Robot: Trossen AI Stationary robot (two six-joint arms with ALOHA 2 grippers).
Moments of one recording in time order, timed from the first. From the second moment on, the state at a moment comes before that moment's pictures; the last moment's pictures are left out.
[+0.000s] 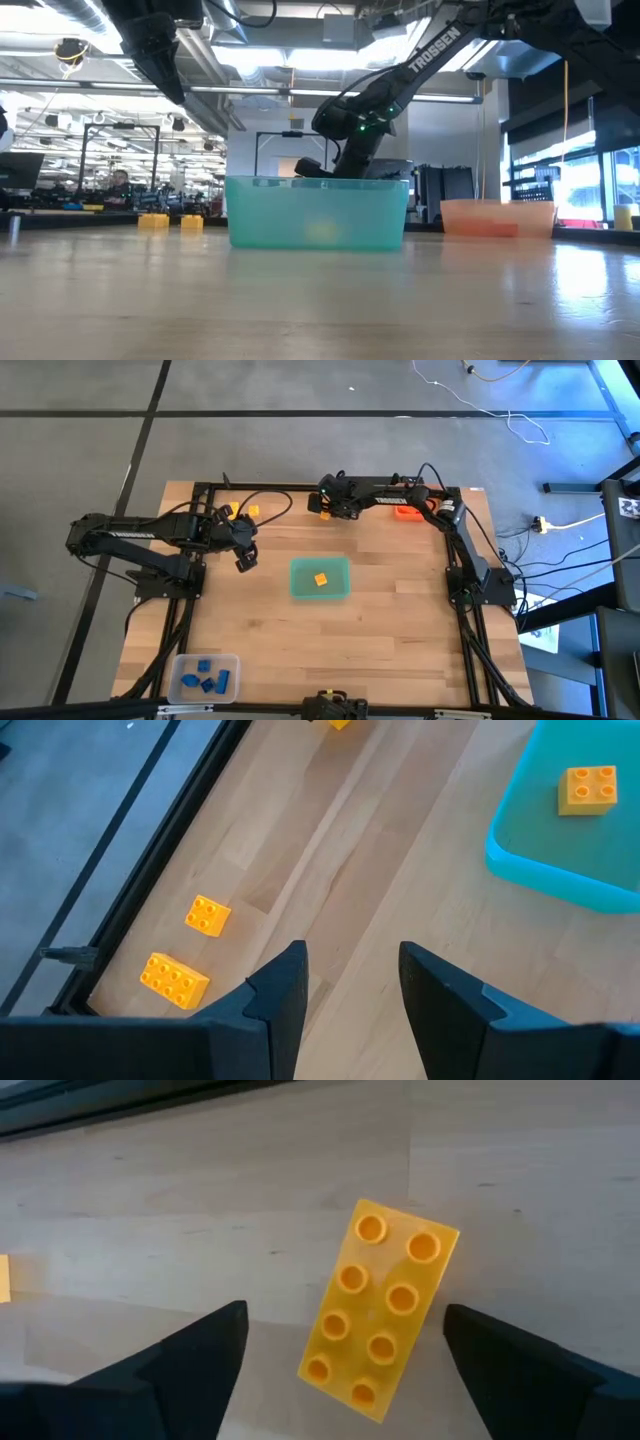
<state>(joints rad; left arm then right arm) 0.04 1.03 0.97 -0.95 -0.48 -0.30 -0.49 2.22 1.60 -0.41 0.09 1.13</state>
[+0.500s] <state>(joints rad) 0.04 1.03 0.97 -0.95 -0.48 -0.30 -0.50 2.22 1.60 -0.36 0.09 1.20</state>
